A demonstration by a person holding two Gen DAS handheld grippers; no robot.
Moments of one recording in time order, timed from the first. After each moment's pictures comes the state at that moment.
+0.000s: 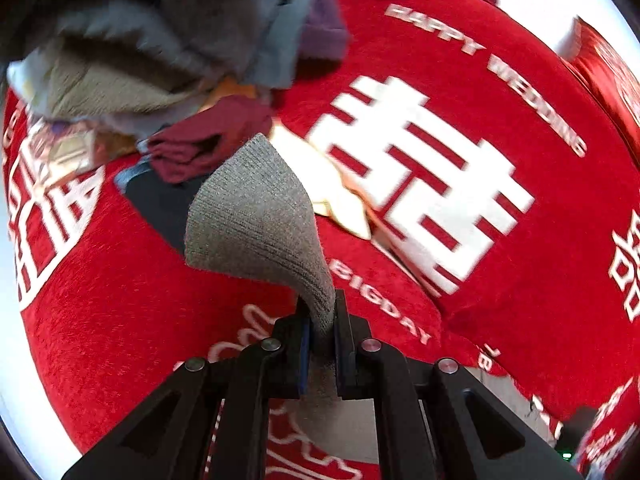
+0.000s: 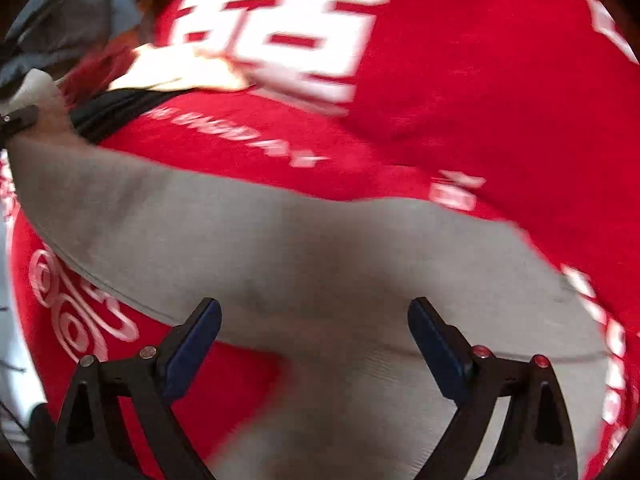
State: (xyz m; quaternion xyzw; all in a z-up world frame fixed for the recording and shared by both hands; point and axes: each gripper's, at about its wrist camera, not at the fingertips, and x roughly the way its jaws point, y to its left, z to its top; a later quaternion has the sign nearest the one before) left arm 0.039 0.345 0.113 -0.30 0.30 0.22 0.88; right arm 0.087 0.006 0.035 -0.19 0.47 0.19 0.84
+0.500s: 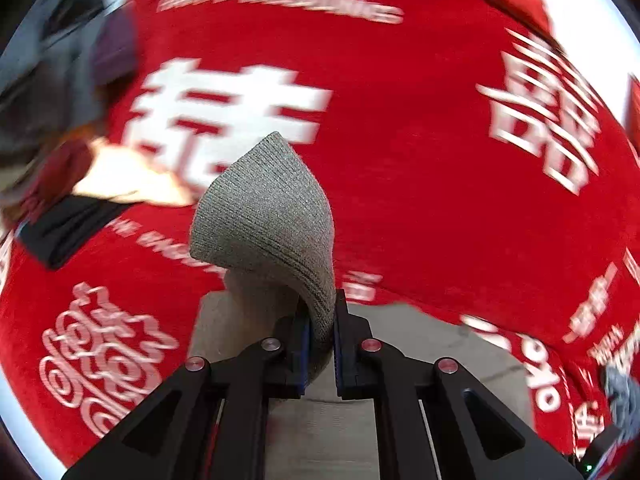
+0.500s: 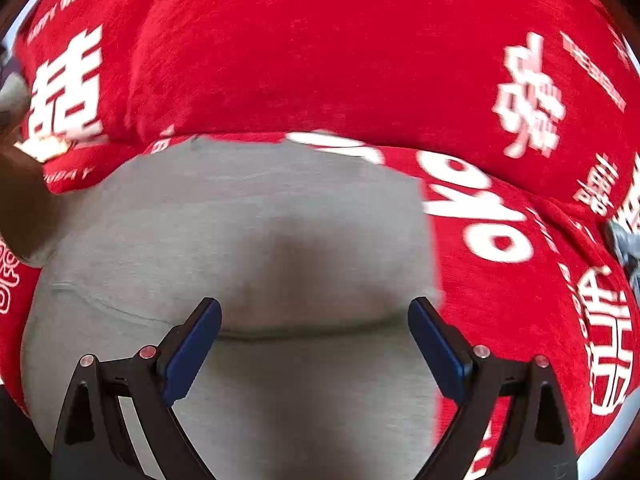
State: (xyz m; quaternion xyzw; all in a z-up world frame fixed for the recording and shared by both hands) left arm 0.134 0.098 0.171 -0.17 0.35 0.09 0.92; right arm 0.032 -0.297 0.069 -0.07 0.47 0.01 0.88
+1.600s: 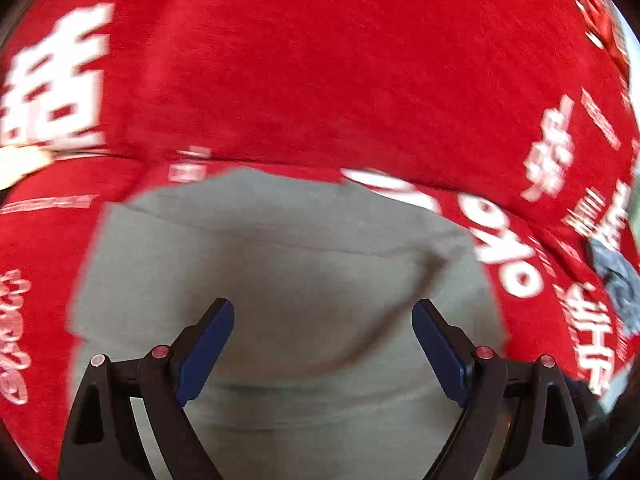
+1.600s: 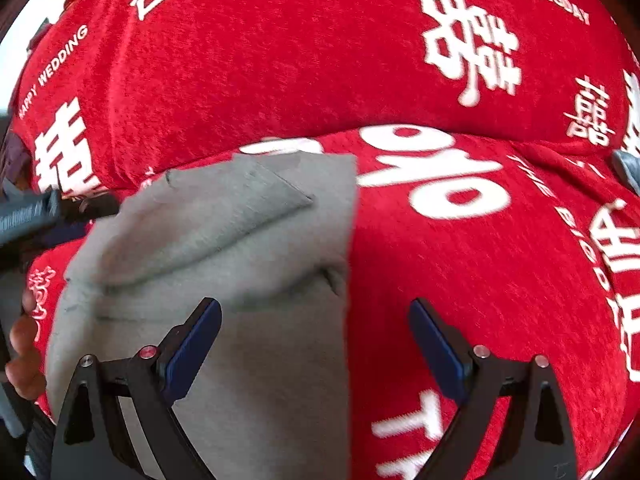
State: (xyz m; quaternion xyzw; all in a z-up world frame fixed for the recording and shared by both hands) left arm 0.144 -0.060 0.097 -0.10 0.48 -0.02 0.87; right arm 0.029 -0.375 0.059 0.05 0.45 0.04 0.89
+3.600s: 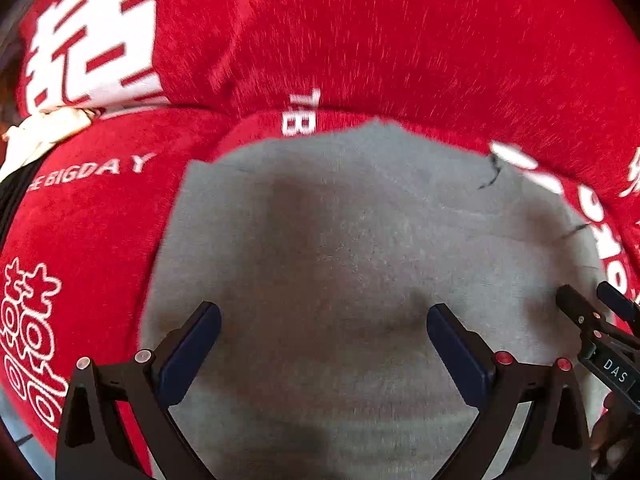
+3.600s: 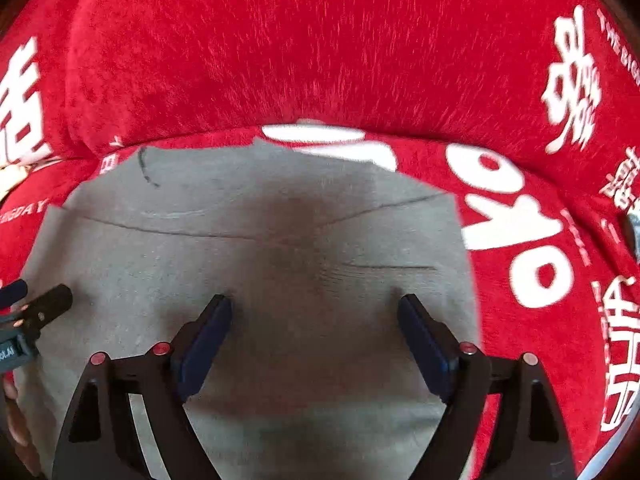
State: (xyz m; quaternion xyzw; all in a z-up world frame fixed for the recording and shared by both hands) left arm 0.179 0.011 0.043 -0.07 0.55 0.04 0.83; right arm 0.145 -0.282 0.041 -0.05 0.51 0.00 0.86
